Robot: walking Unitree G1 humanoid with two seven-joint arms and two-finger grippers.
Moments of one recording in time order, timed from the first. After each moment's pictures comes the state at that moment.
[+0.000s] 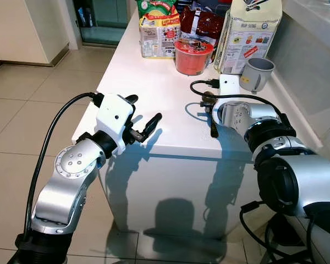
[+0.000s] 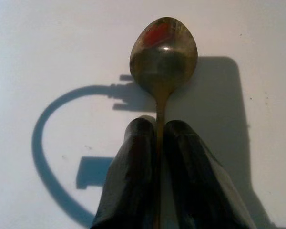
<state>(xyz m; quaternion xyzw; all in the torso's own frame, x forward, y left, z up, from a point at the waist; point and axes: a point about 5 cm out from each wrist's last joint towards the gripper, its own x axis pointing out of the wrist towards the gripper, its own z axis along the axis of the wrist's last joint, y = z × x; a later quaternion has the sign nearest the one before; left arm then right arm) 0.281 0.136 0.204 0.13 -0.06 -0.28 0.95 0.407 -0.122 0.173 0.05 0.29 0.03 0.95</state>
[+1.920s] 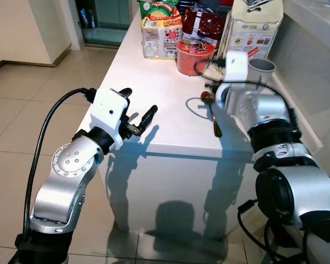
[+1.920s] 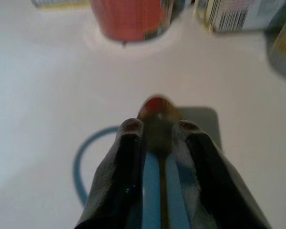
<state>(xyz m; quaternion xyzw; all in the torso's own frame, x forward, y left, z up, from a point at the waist) 0.282 0.141 0.213 0.12 -0.08 -0.25 0.96 0.411 -0.121 0.203 0.04 0.21 0.02 0.98</state>
